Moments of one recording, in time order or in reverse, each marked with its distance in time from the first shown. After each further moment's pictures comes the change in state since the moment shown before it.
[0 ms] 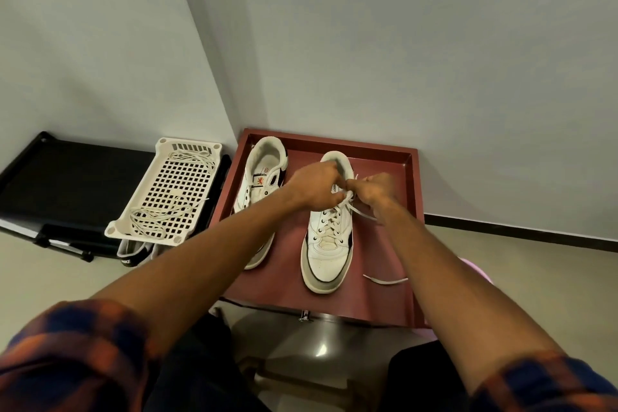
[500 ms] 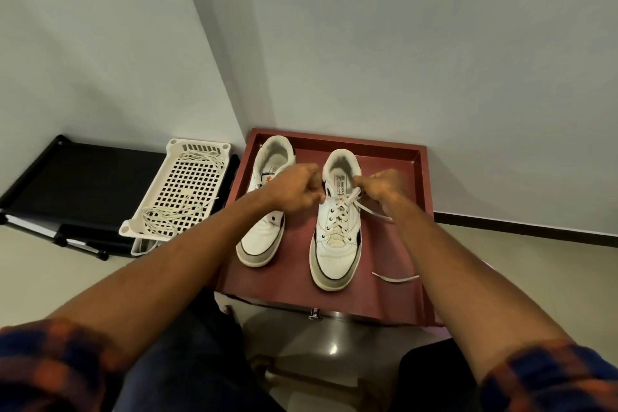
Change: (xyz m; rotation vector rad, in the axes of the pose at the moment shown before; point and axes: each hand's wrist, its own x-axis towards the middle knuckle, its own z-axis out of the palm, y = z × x) left_hand -0.037 -0.039 -0.008 -0.251 0.025 -0.013; right_hand -0.015 -0.013 -0.009 -0.059 0.042 -0.009
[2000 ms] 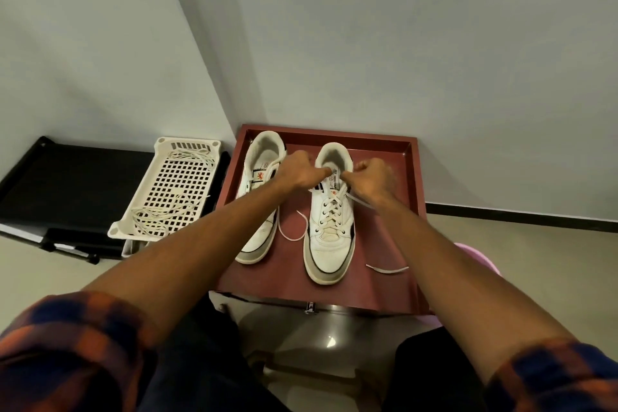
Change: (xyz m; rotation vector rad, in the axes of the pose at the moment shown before) left_hand 0.027 0.028 0.007 -0.090 0.116 -0.479; right_hand -0.031 -0.007 0.004 -0.259 0.121 -0.301
